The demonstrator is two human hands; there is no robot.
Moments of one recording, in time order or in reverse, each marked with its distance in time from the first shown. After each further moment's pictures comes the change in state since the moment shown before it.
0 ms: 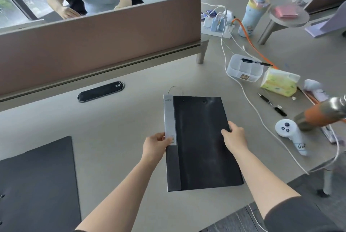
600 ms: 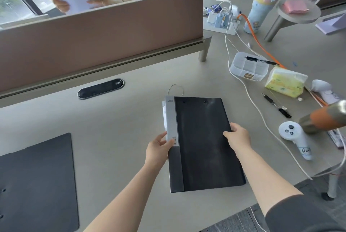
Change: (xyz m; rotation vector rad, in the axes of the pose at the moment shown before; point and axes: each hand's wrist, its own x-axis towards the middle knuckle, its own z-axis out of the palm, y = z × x) left_hand 0.000 -0.014 0.024 -0.146 0.017 -0.097; right_hand 0.011 0.001 -0.010 0.117 -0.048 0.047
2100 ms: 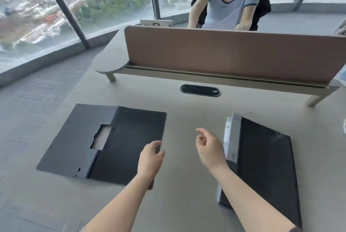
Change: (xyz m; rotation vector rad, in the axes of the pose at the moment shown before) left_hand -0.080 -0.071 -0.236 0.267 0.610 0.061; right_hand -0.213 -0.138 0.220 -0.167 -0.480 -0.775
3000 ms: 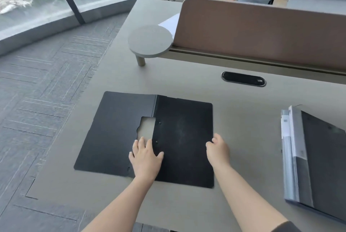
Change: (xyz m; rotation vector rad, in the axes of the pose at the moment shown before) left_hand 0.085 -0.171 -0.133 0.510 0.018 -0.025; right_hand -0.004 -0.066 0.209 0.030 0.061 0.580
